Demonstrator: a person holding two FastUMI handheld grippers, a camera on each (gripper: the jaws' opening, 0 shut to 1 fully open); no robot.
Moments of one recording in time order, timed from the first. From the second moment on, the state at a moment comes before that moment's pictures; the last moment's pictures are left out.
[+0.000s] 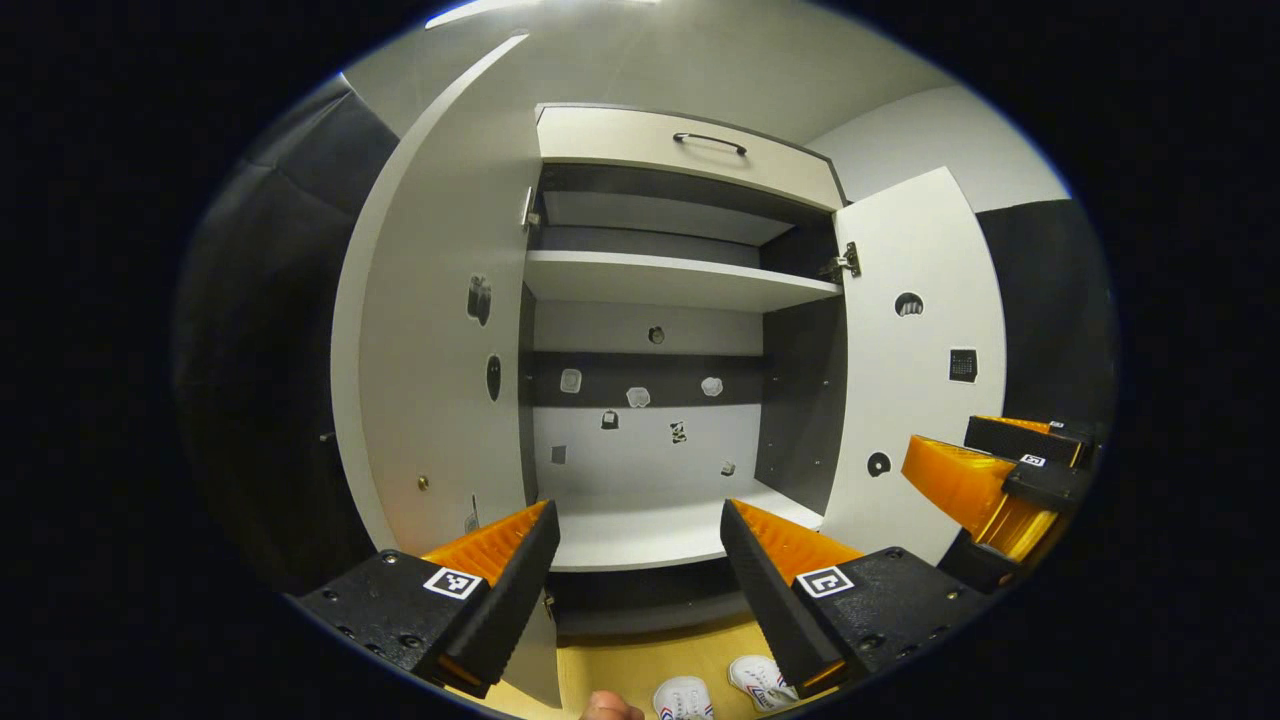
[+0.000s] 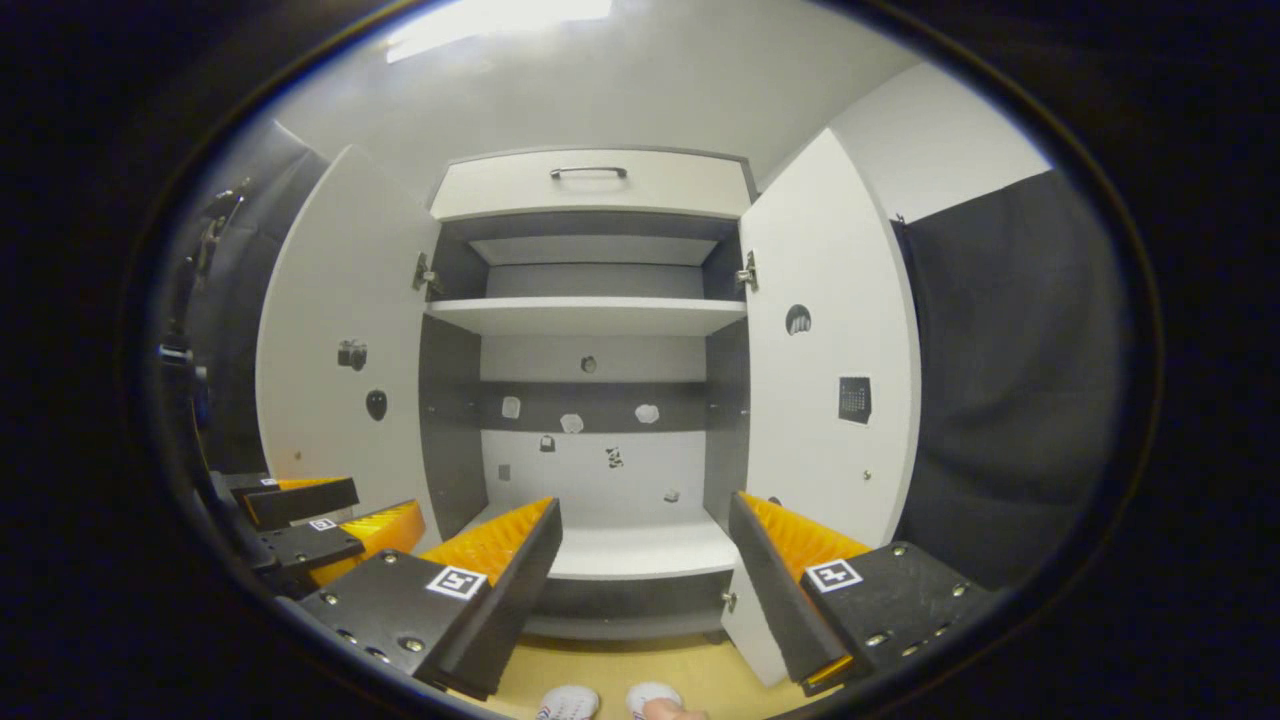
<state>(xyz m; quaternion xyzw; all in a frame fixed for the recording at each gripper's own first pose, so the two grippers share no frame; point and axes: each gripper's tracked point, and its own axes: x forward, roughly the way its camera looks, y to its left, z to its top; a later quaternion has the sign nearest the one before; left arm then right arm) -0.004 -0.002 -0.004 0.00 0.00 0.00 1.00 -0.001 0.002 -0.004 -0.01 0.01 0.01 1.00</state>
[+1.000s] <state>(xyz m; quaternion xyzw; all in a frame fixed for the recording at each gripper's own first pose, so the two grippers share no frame) -0.020 0.003 -0.002 -0.01 0.00 0.04 1.00 -0.001 -0.008 -0.036 0.00 0.04 0.02 1.00</state>
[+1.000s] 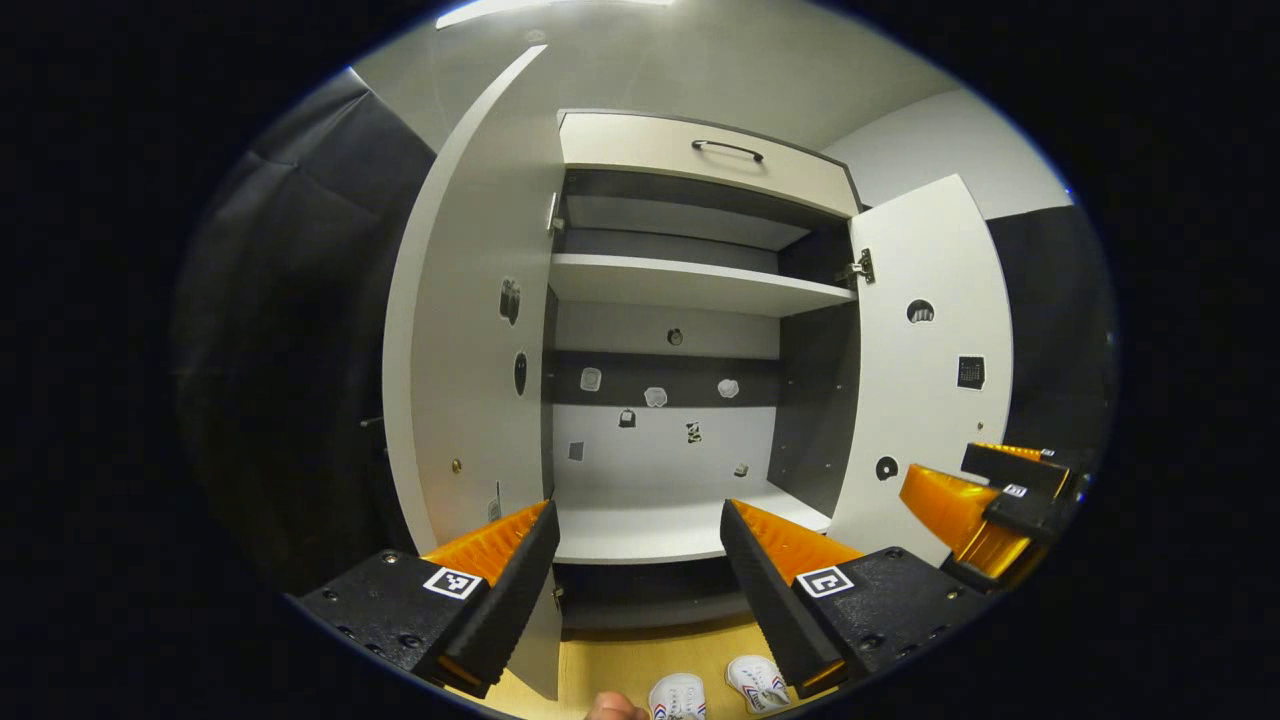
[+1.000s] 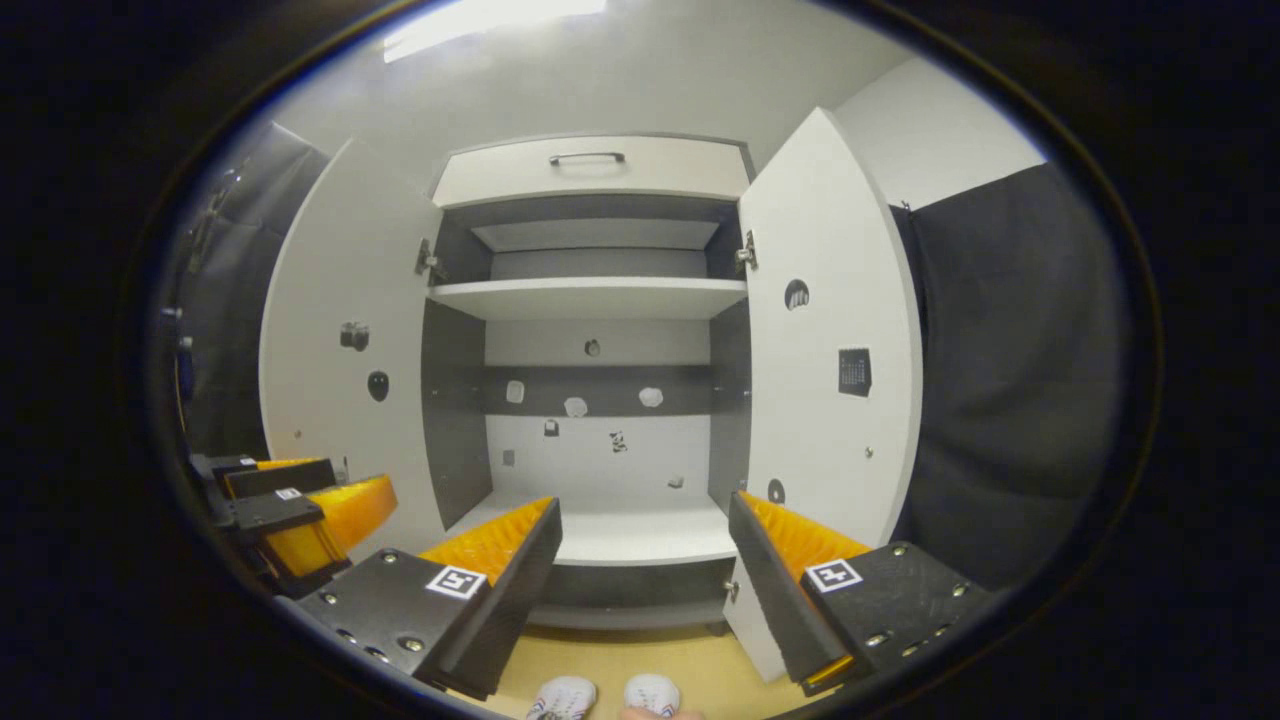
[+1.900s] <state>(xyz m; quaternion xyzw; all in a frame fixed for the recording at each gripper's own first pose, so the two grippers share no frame) -0.025 0.014 -0.015 -0.01 0.01 0.06 1.00 -0.021 -0.009 -0.322 0.02 0.32 0.04 0.95</state>
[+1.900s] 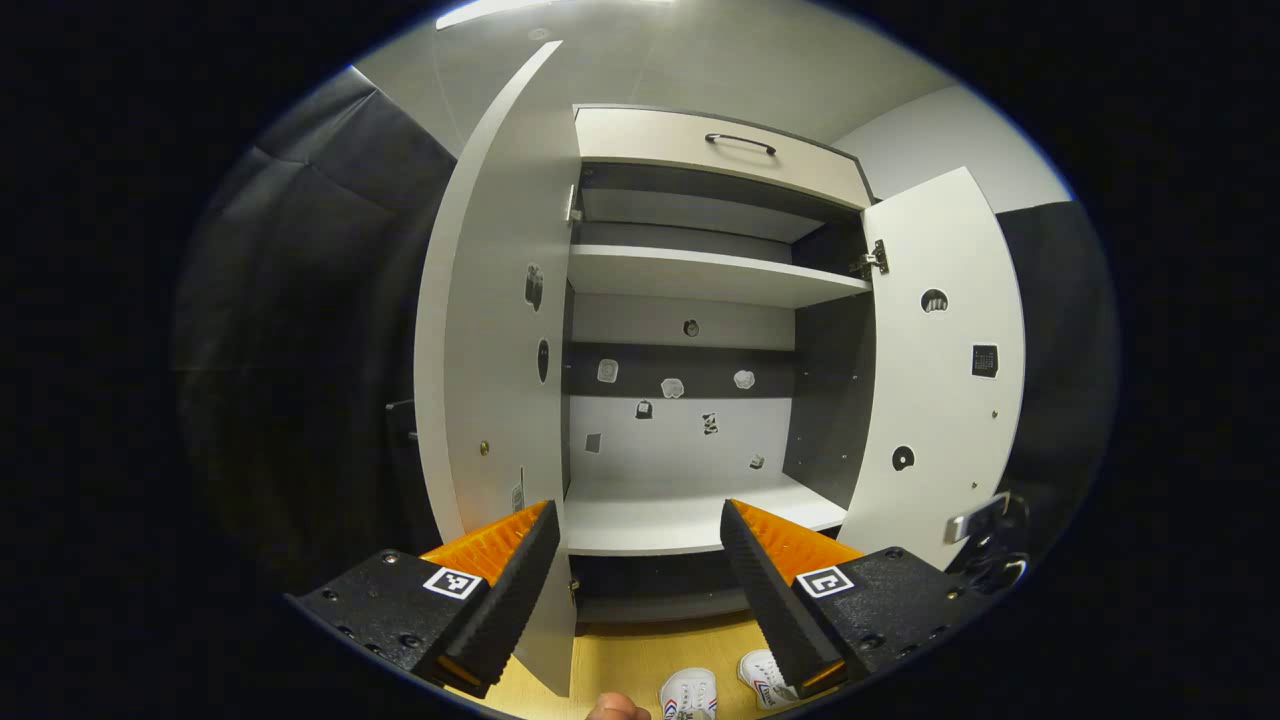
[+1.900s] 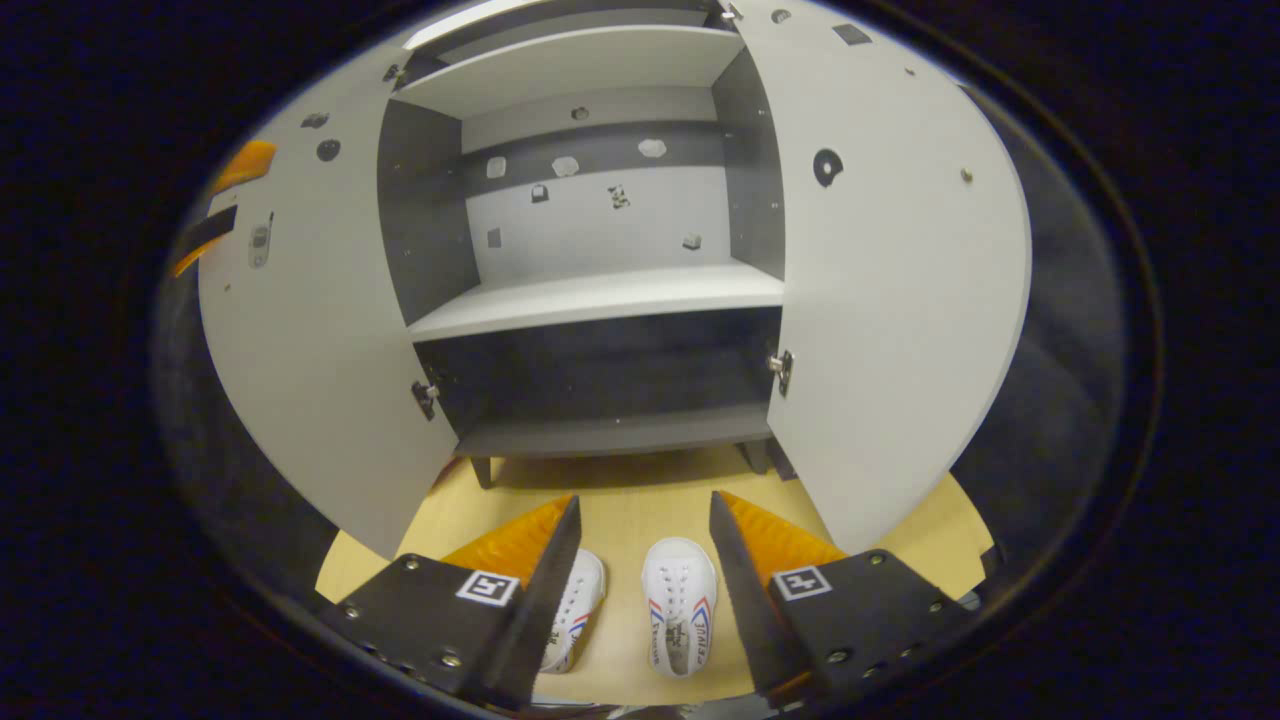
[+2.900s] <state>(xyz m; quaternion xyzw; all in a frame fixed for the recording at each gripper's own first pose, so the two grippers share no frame) -0.042 0.026 -0.031 -0.01 0.03 0.07 1.00 -0.092 -0.015 -0.523 -0.03 0.51 0.02 0.86</state>
